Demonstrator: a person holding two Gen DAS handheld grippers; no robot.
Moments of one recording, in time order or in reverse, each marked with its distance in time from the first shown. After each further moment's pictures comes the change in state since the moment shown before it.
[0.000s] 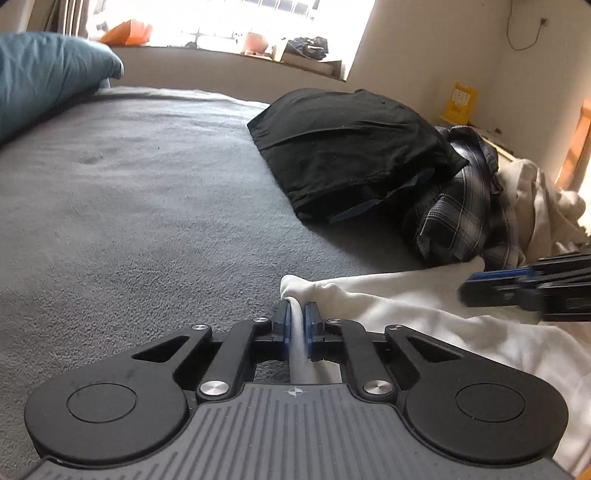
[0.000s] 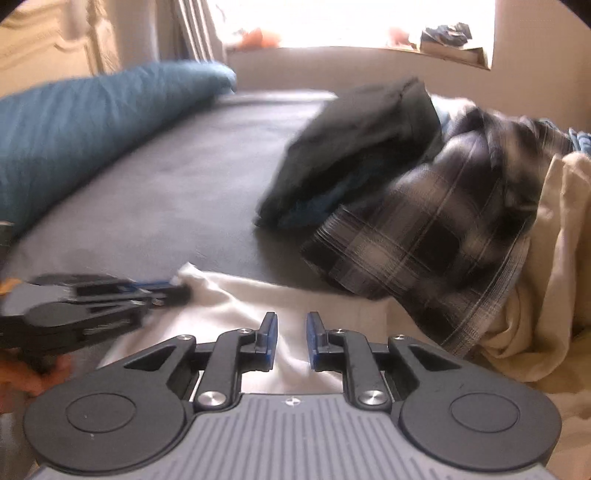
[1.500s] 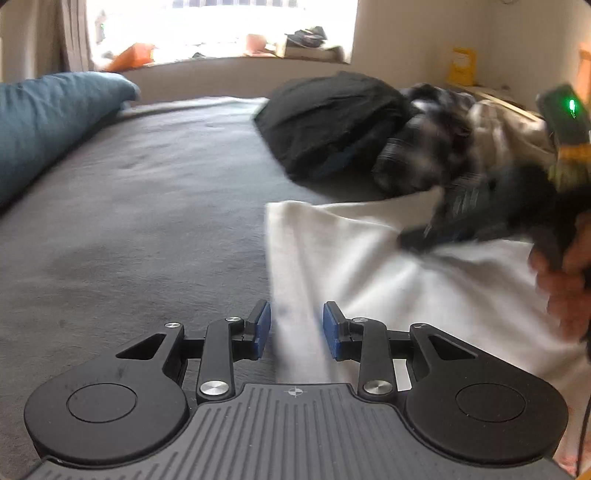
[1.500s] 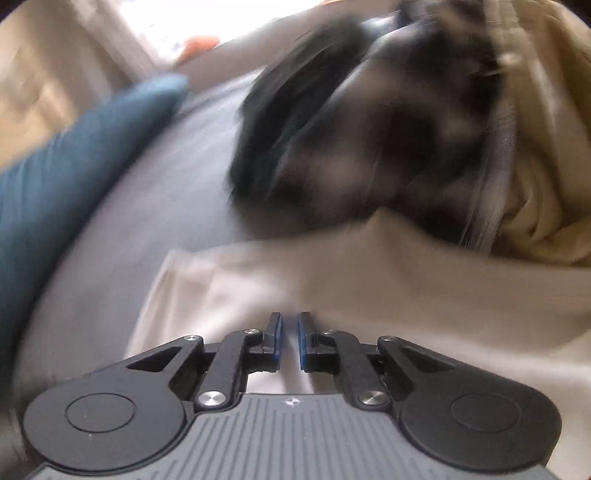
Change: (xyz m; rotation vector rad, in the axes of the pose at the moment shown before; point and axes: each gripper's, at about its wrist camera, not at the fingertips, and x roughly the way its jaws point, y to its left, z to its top) left arm -0.068 -0.053 -0.050 0.133 0.007 0.194; right arm 0.031 -0.038 -0.023 0.429 0.007 -0.022
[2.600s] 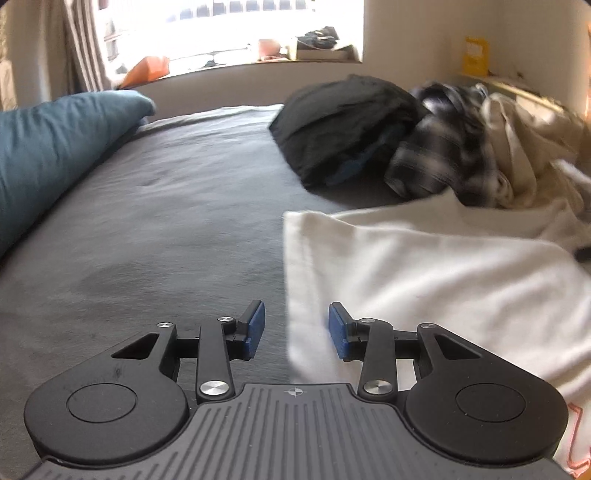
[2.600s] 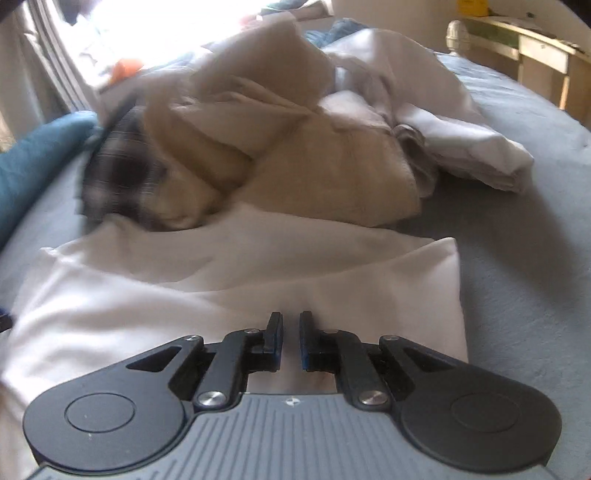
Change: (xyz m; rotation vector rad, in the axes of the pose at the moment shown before) left arm -0.006 -0.024 0.005 0.068 0.021 0.075; right arm -0.122 -0.168 -0.021 -0.030 -0.061 -0.195
